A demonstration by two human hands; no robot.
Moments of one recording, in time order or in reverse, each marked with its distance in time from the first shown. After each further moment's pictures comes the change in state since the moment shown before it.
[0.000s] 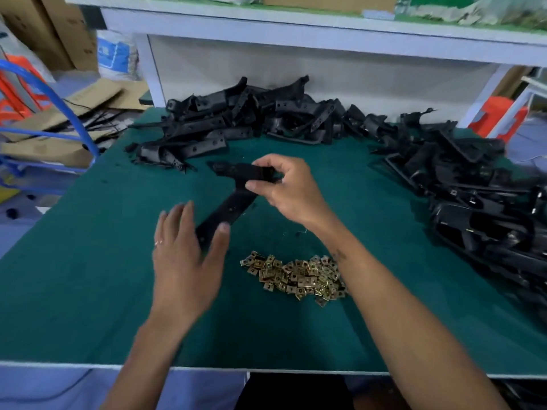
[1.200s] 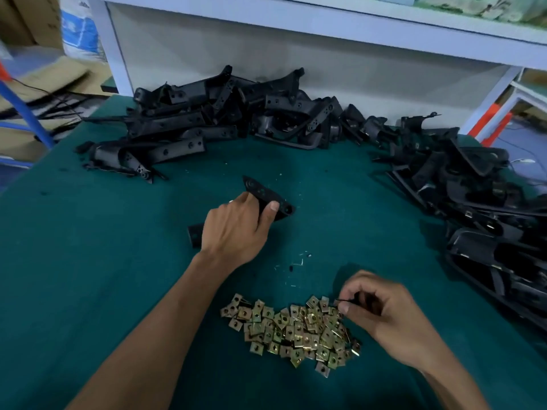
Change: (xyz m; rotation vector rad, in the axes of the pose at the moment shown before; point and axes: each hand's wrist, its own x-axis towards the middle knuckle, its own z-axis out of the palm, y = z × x) left_hand 0.124 0.005 0.139 0.233 -0.067 0.467; right_hand -0.125 0.090 -0.089 -0.192 -0.071 0.228
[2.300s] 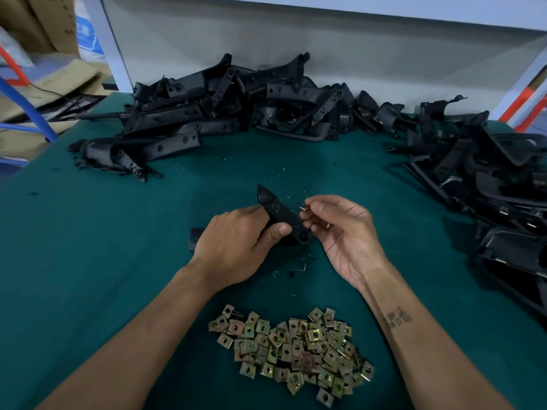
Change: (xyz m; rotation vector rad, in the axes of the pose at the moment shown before) left_hand -0.009 0.002 -0.002 -0.150 -0.125 0.210; right_hand 0.127 -0.015 0.030 1.143 0.096 0.012
